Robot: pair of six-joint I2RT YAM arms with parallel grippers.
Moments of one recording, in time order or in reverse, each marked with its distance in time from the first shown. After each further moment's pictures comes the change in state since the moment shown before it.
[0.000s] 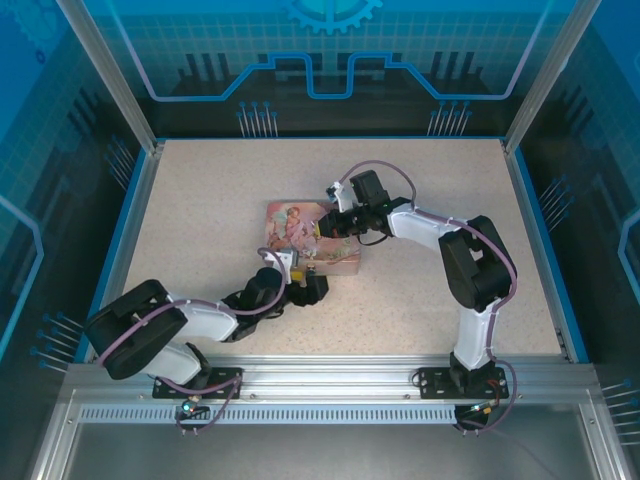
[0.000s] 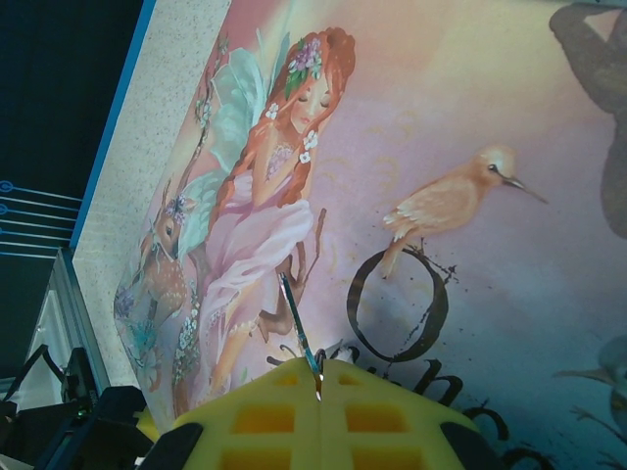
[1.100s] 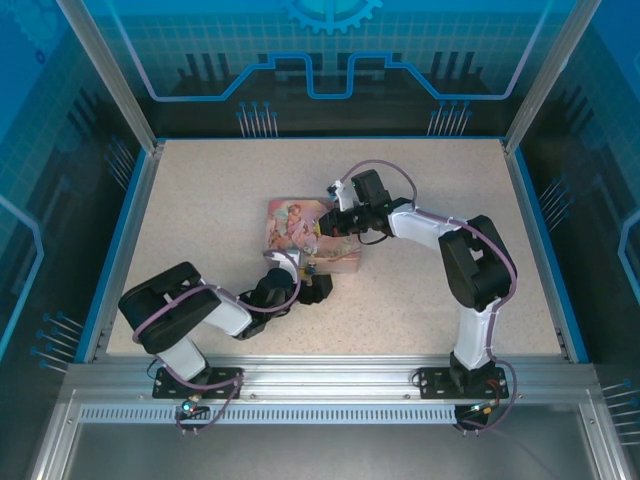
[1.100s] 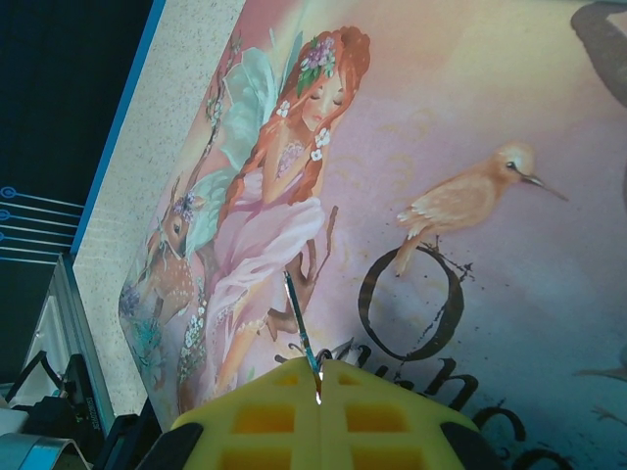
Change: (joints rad) left arm -0.015 0.204 0.041 0.146 -0.068 0.022; right arm -0.006 0.002 -0.006 0.030 -0.002 0.000
